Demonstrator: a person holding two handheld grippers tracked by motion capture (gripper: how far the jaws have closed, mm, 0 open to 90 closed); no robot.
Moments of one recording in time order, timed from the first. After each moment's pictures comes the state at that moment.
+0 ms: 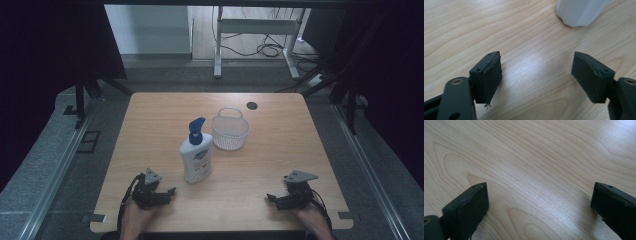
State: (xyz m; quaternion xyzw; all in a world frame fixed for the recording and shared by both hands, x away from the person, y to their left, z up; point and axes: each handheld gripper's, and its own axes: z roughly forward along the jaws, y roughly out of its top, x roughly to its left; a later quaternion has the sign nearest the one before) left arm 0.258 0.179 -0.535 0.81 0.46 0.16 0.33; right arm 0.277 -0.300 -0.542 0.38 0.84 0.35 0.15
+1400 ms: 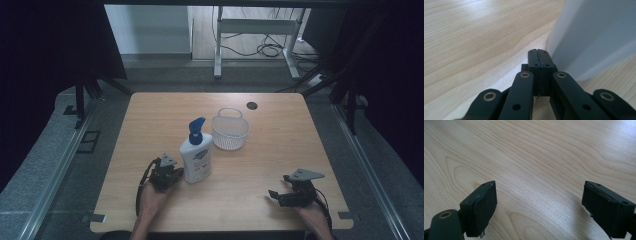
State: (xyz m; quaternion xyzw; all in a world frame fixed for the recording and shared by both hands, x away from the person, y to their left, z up) left arm 0.313 0.143 -0.540 0.81 0.44 0.13 0.37; right arm 0.278 -0.308 -0.536 0.39 0.83 0.39 0.14
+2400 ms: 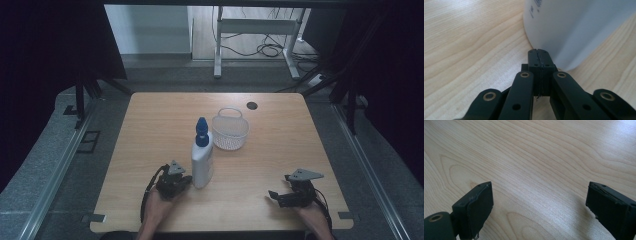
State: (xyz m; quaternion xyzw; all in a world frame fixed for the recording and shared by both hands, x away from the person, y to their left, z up) left arm 0.286 0.121 -0.535 0.83 0.40 0.11 0.36; right arm 0.278 -0.307 -0.537 0.39 0.83 0.38 0.14
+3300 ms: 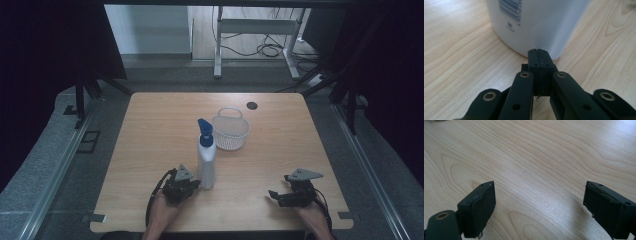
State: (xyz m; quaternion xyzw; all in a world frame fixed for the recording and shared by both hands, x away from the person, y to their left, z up) left arm 0.271 0.099 -0.526 0.84 0.37 0.10 0.37; right arm 0.277 -0.305 -0.533 0.39 0.83 0.37 0.15
